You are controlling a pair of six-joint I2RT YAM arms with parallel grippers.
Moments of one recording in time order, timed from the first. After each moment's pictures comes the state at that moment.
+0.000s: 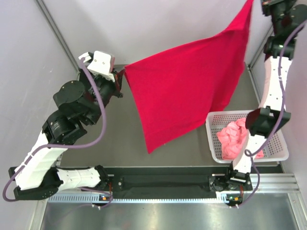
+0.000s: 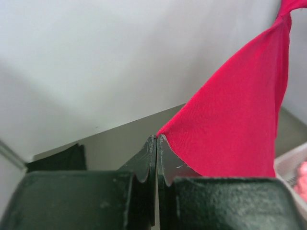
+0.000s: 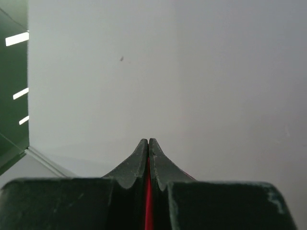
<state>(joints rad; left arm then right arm) -0.98 1.08 1.75 -0.52 -0.56 0.12 -0.24 1.99 2.46 0.09 -0.31 1.18</state>
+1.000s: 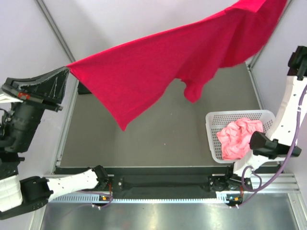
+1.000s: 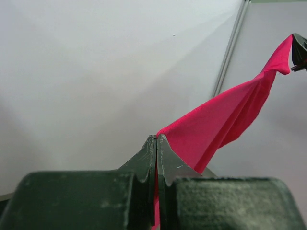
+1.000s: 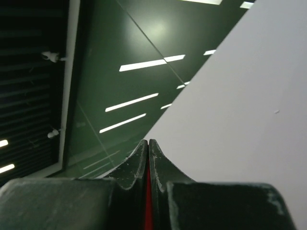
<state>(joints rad) -0.98 0.87 1.92 -0.53 -0.47 0.03 -0.28 1.70 2.45 0.18 -0.29 1.39</state>
